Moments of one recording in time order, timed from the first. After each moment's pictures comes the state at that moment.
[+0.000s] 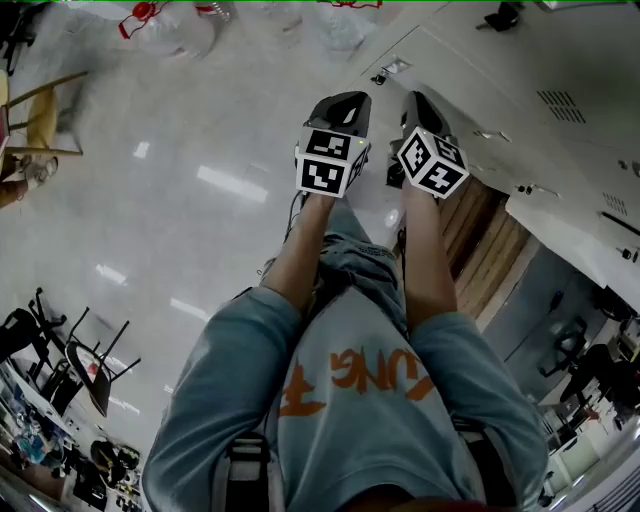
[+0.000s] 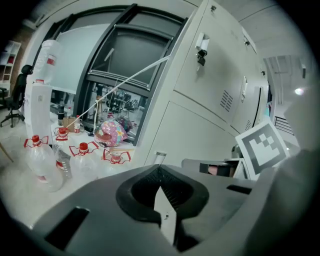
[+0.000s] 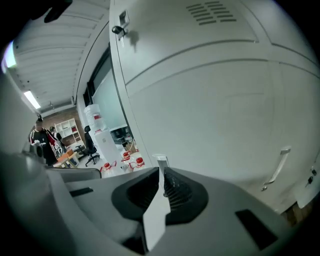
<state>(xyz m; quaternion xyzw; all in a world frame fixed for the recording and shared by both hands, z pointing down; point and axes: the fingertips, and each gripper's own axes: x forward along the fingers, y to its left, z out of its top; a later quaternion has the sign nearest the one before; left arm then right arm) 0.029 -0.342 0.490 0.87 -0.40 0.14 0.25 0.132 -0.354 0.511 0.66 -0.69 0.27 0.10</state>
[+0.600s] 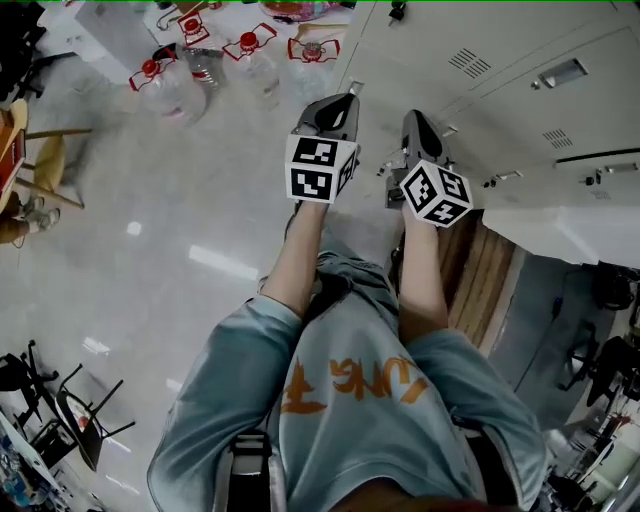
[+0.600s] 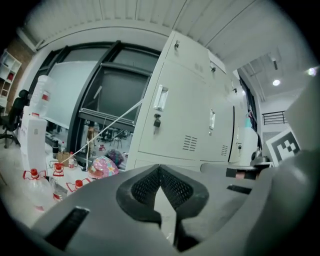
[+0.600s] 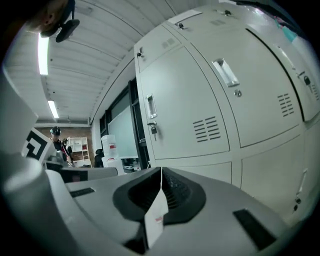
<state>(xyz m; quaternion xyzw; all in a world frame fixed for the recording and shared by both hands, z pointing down) 0.027 -0.238 0.289 0.91 -0.40 0.02 0.13 0.138 -0.205 0.287 0.67 -0.73 0.12 -0.02</state>
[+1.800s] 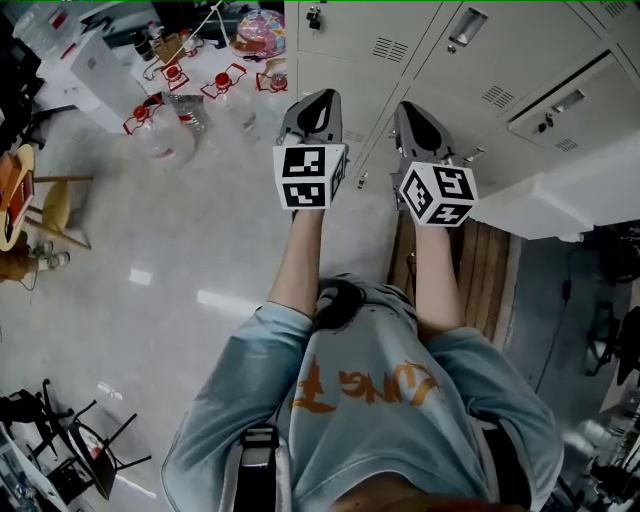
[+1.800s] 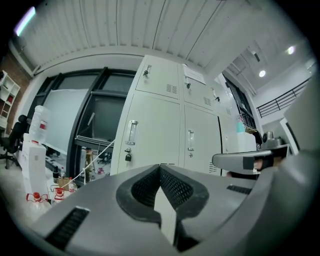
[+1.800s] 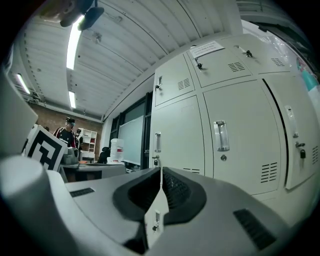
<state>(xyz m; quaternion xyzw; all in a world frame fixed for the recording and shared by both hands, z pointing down) 0.081 -0.155 0.179 0.91 -0.42 -0.04 0.03 0.183 -0.102 0.164 0.65 -0.76 -0.01 0.00</state>
